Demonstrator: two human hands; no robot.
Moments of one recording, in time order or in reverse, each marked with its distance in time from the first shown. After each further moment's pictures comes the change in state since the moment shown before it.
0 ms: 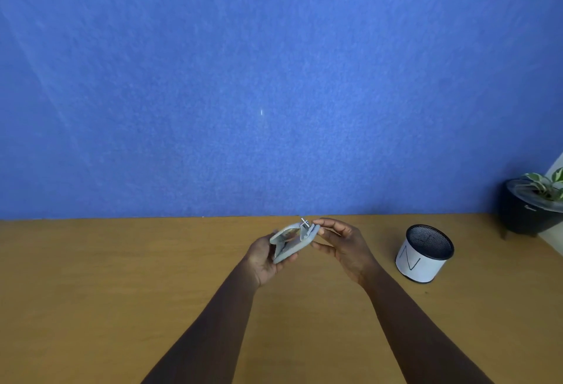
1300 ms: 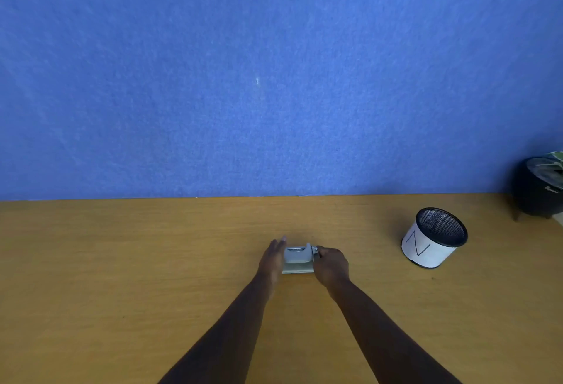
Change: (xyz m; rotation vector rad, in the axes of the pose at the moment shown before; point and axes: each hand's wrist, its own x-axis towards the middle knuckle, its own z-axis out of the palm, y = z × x) left_hand 0.051 -0.059 -0.013 0.567 0.215 0.069; right_hand 0.011 0.079 0.020 -0.781 0.323 0.417
